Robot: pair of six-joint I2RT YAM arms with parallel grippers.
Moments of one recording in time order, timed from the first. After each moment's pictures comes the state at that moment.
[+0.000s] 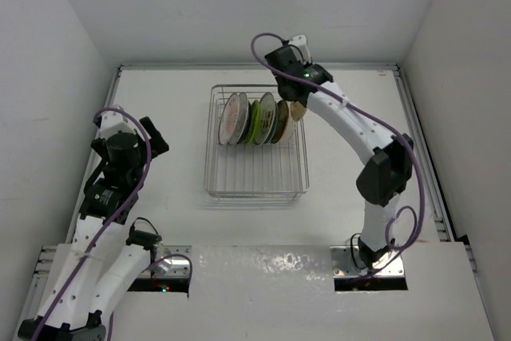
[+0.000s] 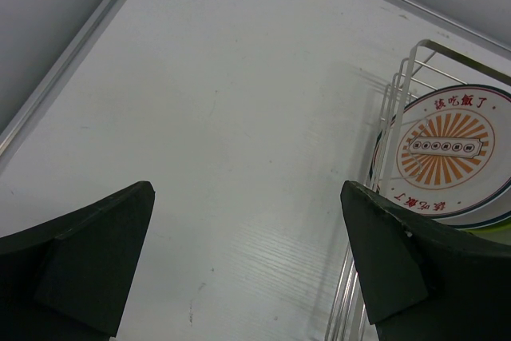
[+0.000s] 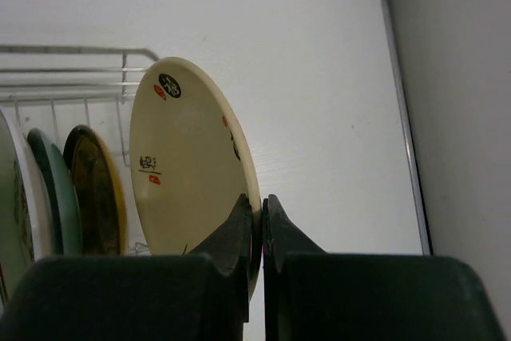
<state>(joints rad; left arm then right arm) -0.20 0.65 0.80 -0.56 -0.49 -0.41 0.59 1.94 1.89 -0.85 0.84 0.24</state>
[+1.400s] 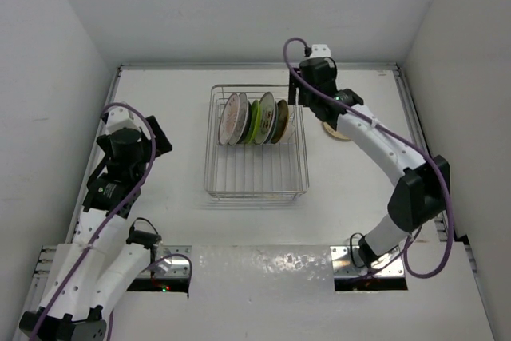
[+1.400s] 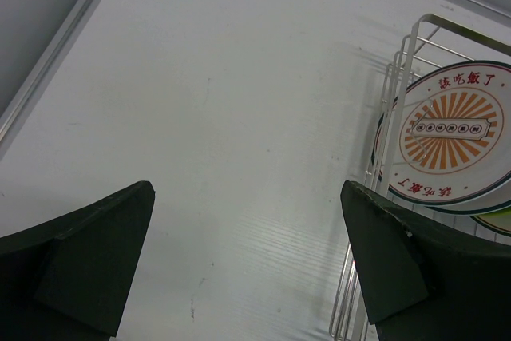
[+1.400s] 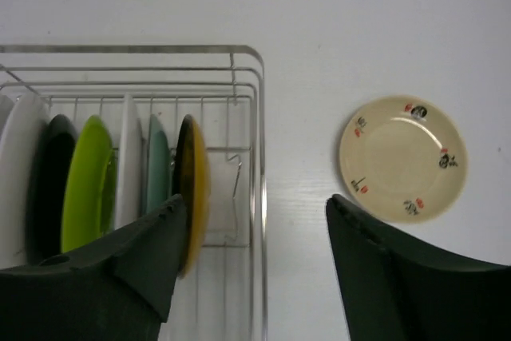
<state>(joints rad) -0.19 0.68 0.80 -0.56 -0.43 -0.39 0.43 1.63 1.40 -0.38 0.41 0.28</state>
